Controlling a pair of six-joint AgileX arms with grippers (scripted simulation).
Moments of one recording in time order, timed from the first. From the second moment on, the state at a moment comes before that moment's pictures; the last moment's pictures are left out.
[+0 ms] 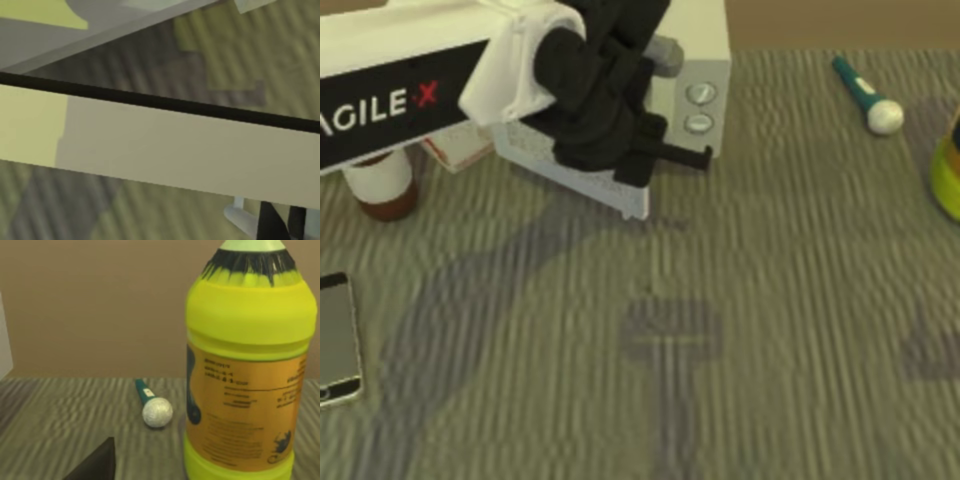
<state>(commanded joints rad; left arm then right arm) -0.61 1.91 1.52 -0.65 -0.10 -0.18 0.00 0.00 0.00 0.00 0.00 0.00</state>
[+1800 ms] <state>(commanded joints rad) -0.57 1.83 1.41 -0.62 -0.03 -0.05 0.00 0.00 0.00 0.00 0.00 0.00</state>
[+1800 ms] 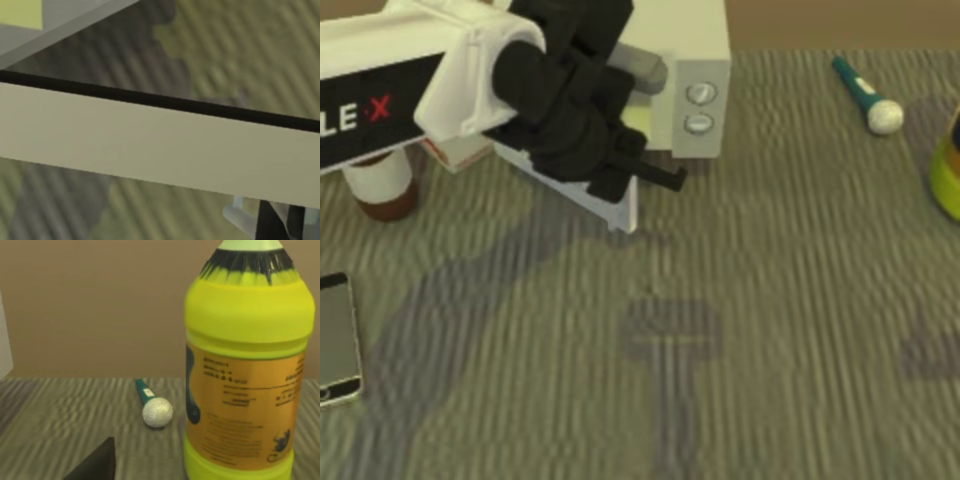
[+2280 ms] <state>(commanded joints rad) -0.57 1.82 1.39 -0.61 -0.01 -0.02 0.00 0.00 0.00 0.00 0.00 0.00</state>
